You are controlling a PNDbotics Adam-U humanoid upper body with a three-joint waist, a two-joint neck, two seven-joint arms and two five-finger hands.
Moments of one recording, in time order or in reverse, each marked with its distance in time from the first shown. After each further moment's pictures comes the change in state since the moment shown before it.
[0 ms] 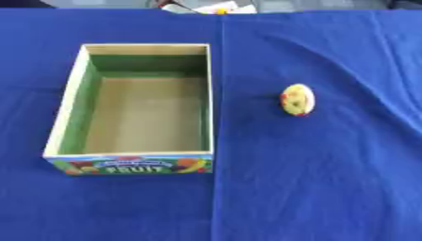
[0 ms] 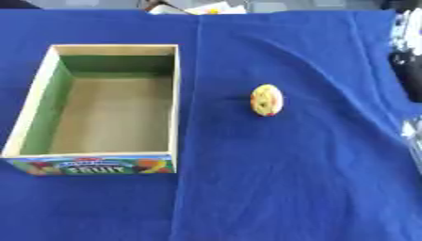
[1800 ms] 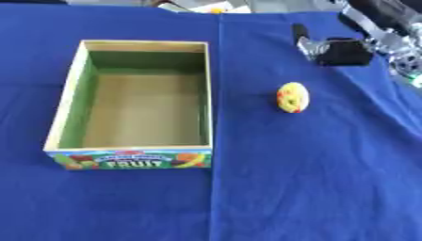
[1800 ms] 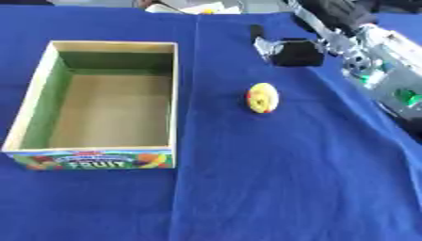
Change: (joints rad) left arm 0.001 0.010 -0.025 0.000 0.023 0.011 -0.030; right arm -0.390 -0.304 0.532 0.310 0.162 0.162 0.492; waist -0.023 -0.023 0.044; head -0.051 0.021
